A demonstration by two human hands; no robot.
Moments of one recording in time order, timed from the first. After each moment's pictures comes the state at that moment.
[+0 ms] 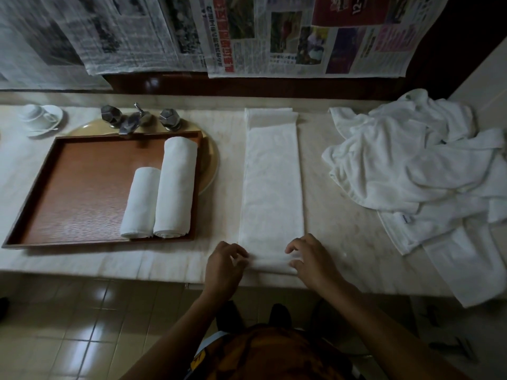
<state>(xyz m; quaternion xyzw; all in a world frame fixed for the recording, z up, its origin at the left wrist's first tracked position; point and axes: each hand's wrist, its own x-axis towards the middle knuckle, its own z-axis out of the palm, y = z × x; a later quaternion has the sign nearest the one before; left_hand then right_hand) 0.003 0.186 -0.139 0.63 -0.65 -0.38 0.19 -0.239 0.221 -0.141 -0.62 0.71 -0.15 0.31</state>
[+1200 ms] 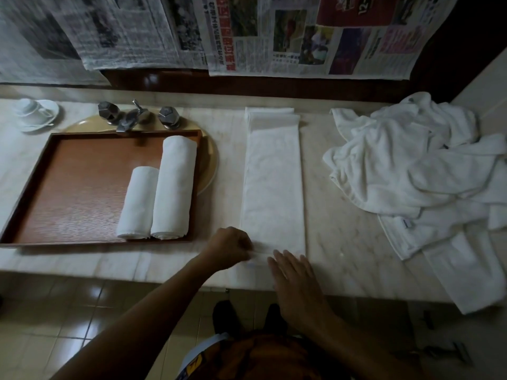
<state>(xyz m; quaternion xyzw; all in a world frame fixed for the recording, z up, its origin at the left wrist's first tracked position) -0.003 0.115 -0.108 0.52 -0.76 -0.39 -0.02 -0.195 0.268 -0.155 -0.78 0.62 -0.07 0.07</state>
